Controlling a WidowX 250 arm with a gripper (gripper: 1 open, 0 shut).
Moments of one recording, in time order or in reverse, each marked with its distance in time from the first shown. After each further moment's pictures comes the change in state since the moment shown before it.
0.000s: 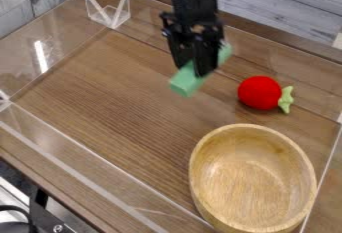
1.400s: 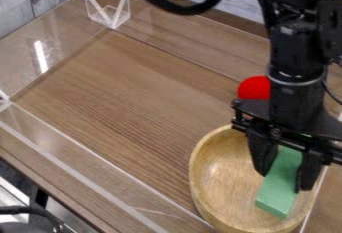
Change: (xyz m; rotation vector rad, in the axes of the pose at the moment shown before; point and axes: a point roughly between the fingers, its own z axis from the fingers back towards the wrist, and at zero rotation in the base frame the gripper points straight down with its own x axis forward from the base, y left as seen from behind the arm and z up) arm -0.054 -0.148 -0.036 0.070 -0.082 0.205
